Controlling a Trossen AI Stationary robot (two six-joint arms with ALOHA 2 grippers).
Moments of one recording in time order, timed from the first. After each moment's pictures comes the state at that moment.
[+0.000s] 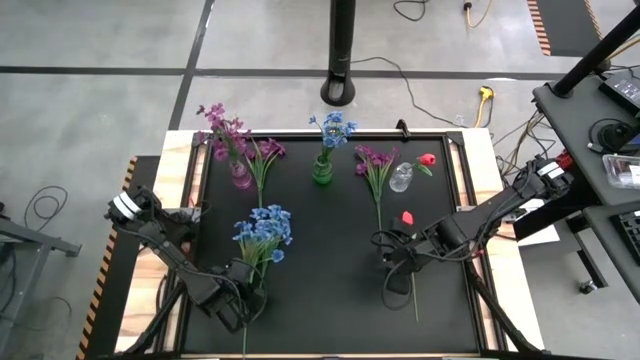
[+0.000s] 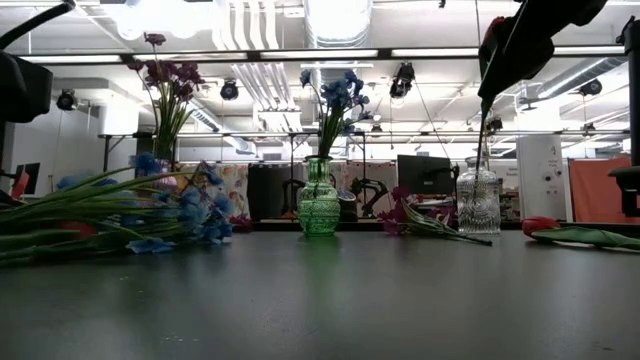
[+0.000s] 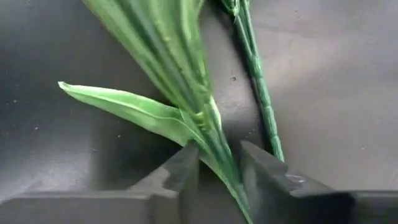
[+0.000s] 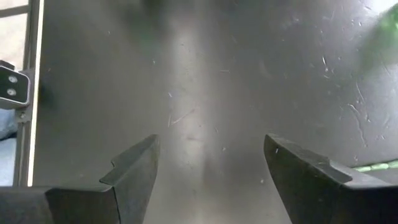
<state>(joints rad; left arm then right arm) -0.85 1.68 0.92 -0.76 -0.29 -1.98 0.47 1.37 1.01 -0.60 0.24 0.58</state>
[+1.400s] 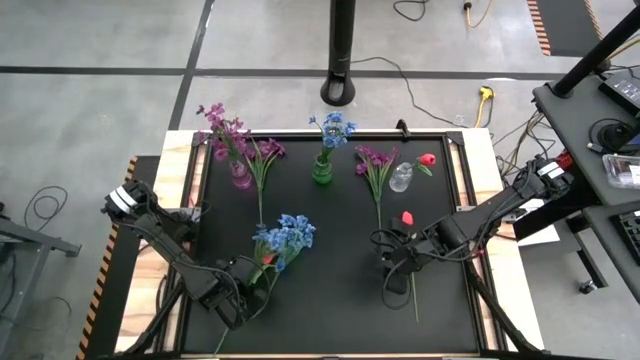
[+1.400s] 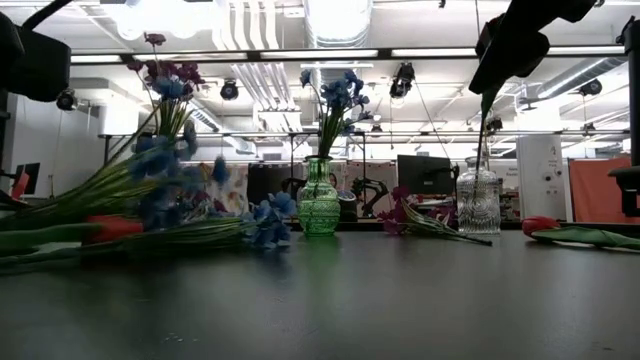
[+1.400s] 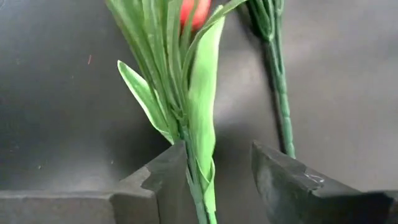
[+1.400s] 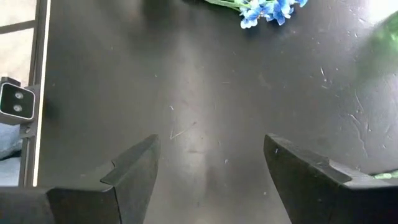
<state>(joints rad) -0.83 1.62 0.92 -0.76 -0.32 -1.80 0.47 1.37 1.01 -0.56 0.26 0.58</state>
